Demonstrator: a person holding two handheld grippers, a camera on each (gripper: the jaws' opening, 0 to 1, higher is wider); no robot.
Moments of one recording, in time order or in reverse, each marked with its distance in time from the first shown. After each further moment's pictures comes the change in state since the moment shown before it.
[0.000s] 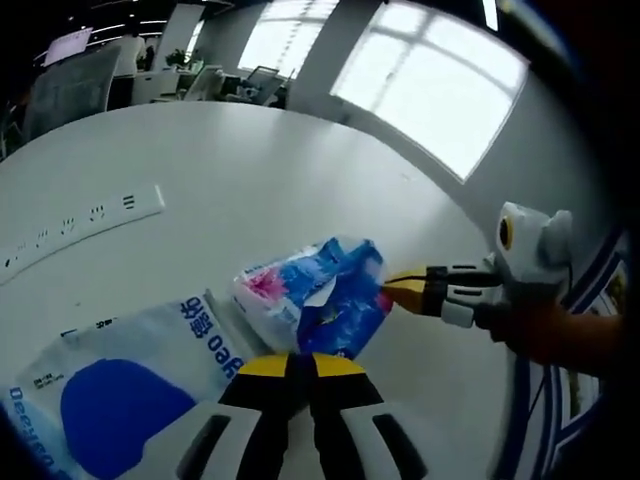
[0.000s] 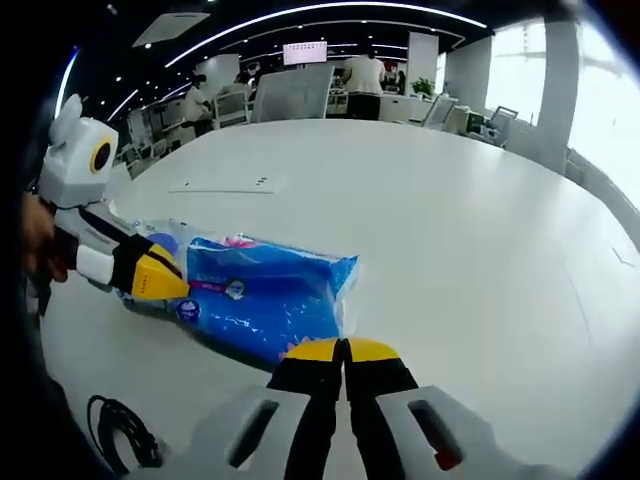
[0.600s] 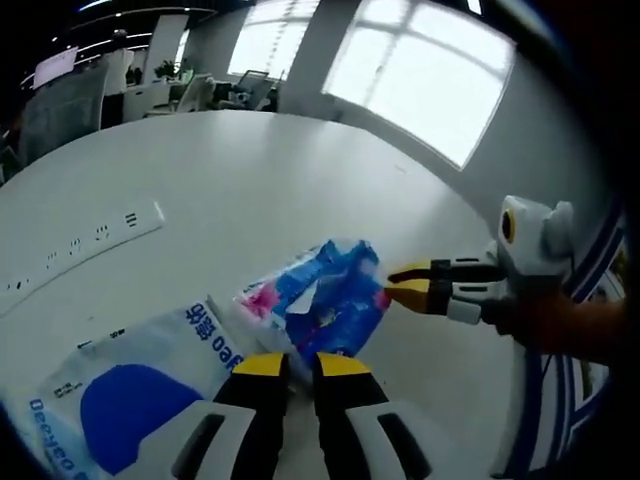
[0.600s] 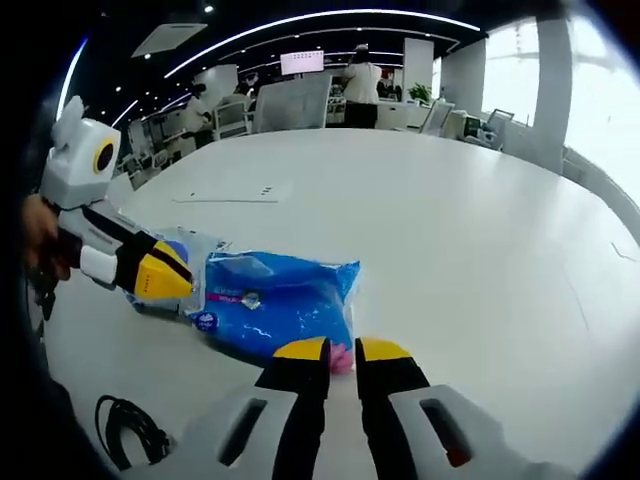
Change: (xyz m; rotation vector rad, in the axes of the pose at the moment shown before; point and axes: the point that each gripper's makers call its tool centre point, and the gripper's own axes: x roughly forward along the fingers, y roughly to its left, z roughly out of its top) left arm -0.011 -0.003 0.001 0.076 0.001 0.020; right arm -0.016 0.002 -0.001 0.013 -0.032 0.005
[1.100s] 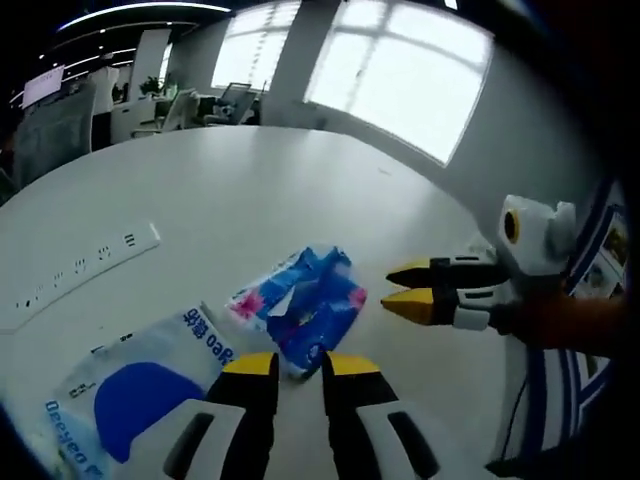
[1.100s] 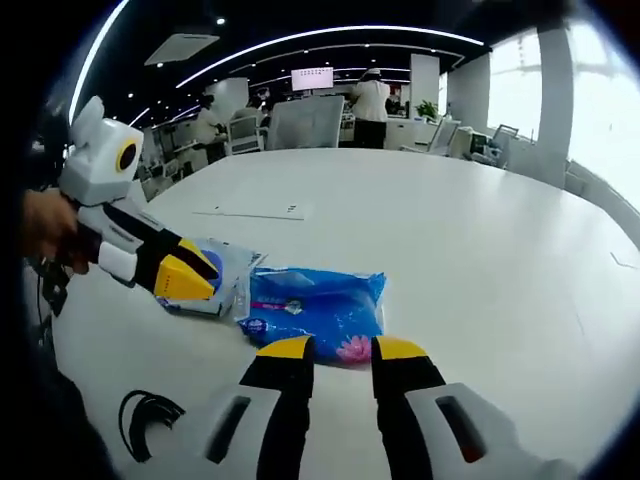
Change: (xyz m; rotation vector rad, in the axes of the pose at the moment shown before) left arm -0.030 -0.020 -0.001 0.081 -0.043 -0.023; right arm -0.044 0.034 0.004 -0.016 -0.082 0.043
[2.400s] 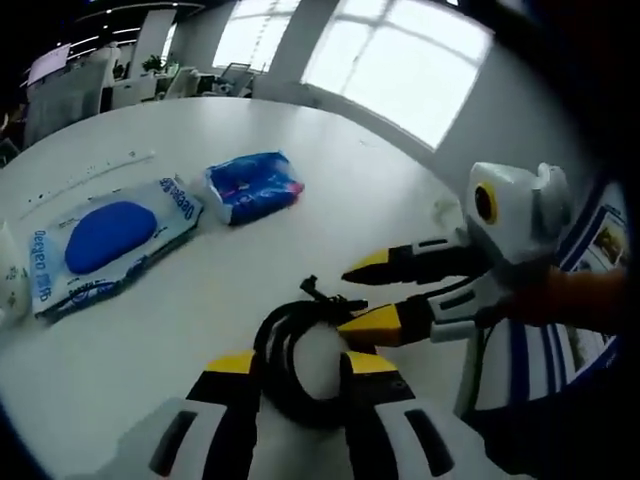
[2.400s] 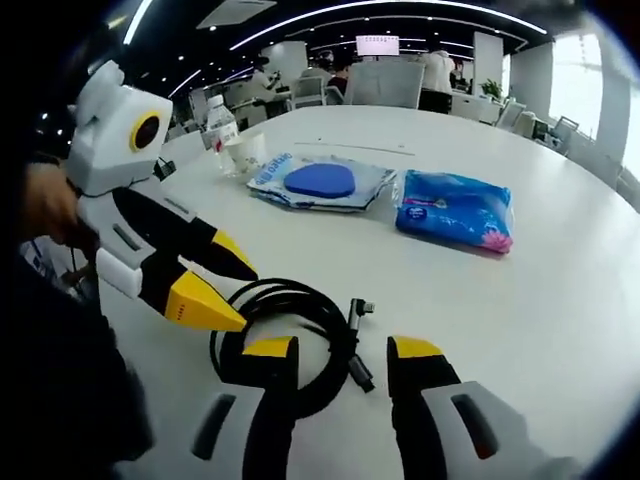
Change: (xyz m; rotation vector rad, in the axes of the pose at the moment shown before) left arm -0.059 -0.077 -0.133 -0.074 0.070 -0.030; right arm -0.054 0.113 -0.100 -0.120 0.174 0.225
